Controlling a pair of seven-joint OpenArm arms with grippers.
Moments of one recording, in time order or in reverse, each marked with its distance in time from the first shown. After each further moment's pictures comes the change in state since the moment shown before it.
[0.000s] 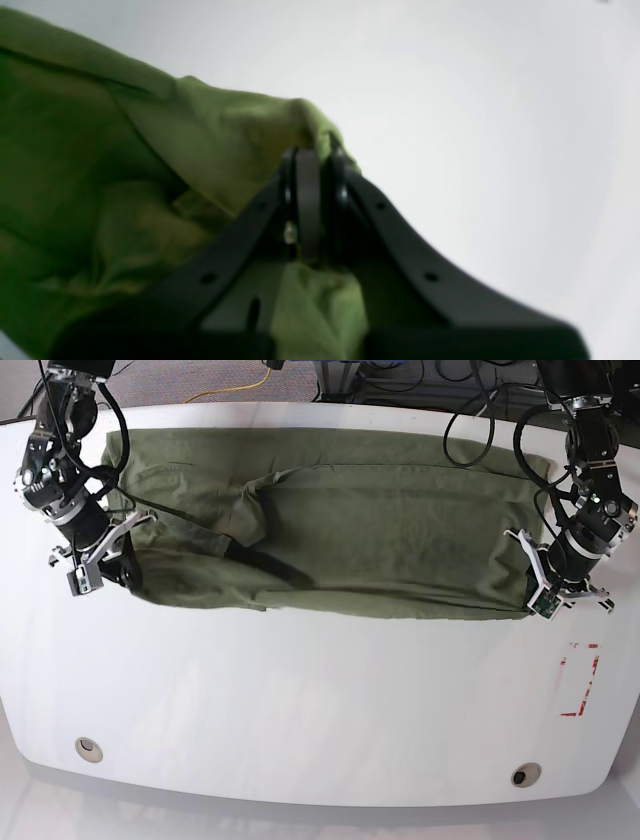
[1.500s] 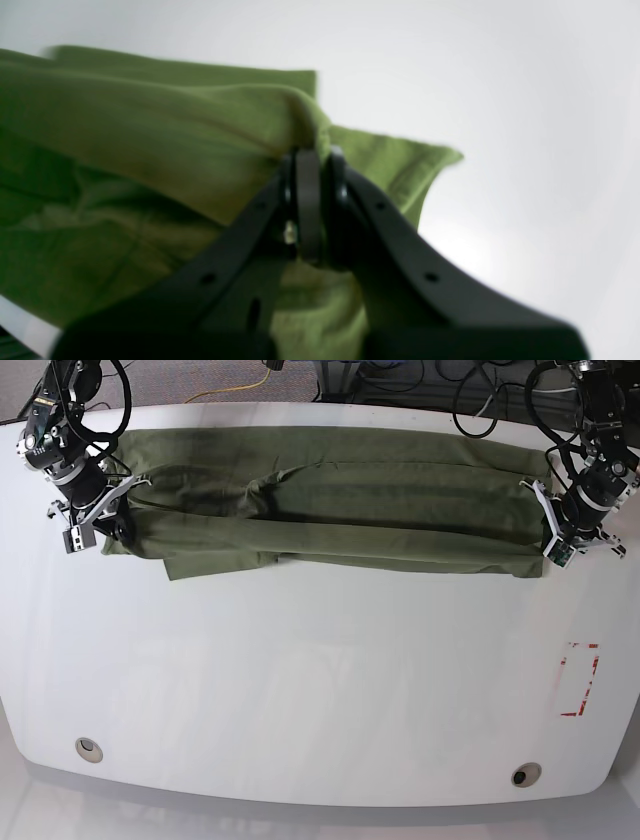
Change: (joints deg) left arm 12.2 -1.0 -6.0 0.0 0.2 0.0 -0.5; right arm -8.6 -3.2 5.2 -2.0 0.0 0.4 0.1
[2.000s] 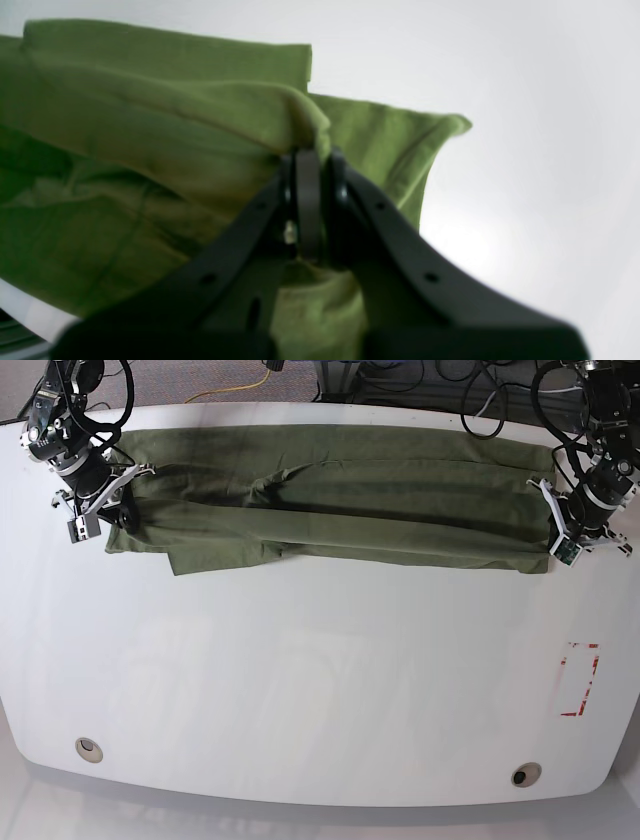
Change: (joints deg) left arm 1.1 -1.0 -0.6 0.0 -0.2 0.0 0.0; right arm -2.1 -0.4 -0.1 -0.1 0.0 0.0 0.0
